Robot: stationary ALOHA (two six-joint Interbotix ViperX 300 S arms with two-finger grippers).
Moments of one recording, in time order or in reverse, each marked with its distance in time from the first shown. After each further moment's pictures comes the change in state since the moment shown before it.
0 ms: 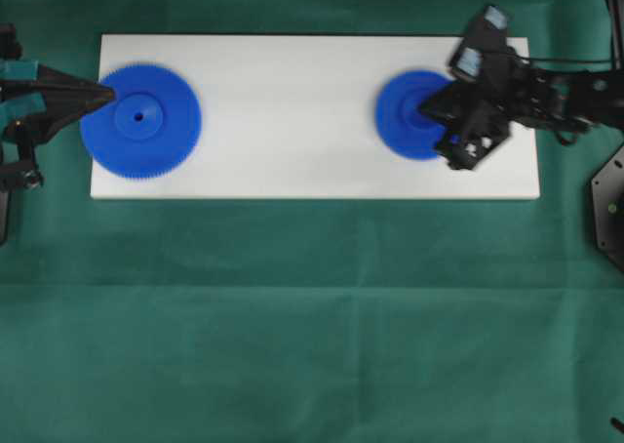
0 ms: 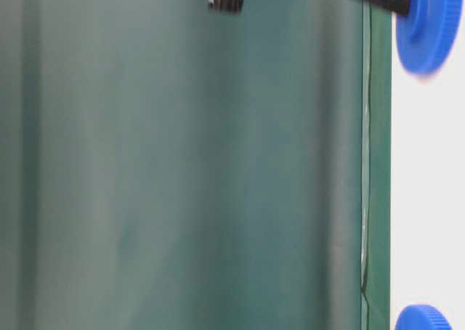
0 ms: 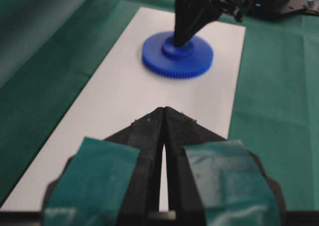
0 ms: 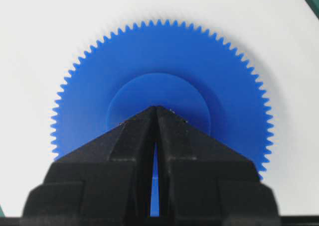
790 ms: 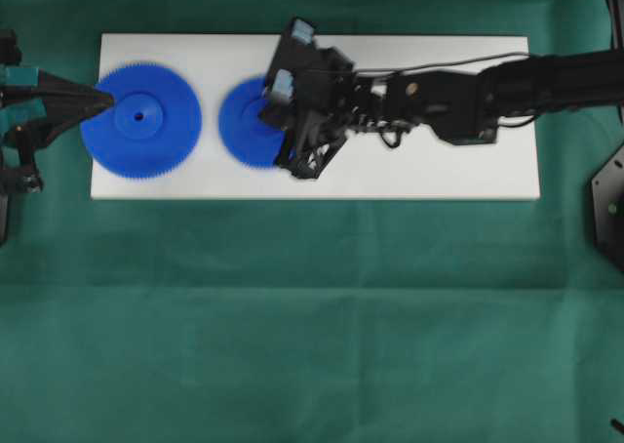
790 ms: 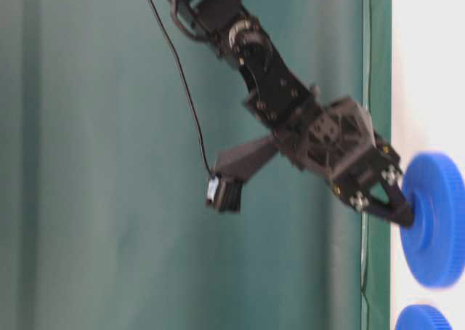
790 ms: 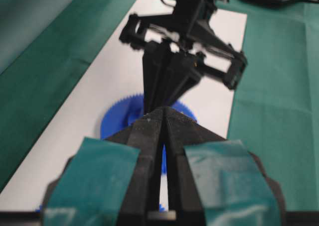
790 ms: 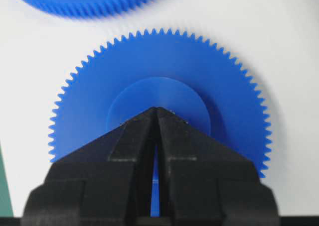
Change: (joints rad) left arm -0.002 -0.006 0.028 0.000 0.002 0.002; right arm 0.156 0.448 -0.606 -0.069 0.044 -0.014
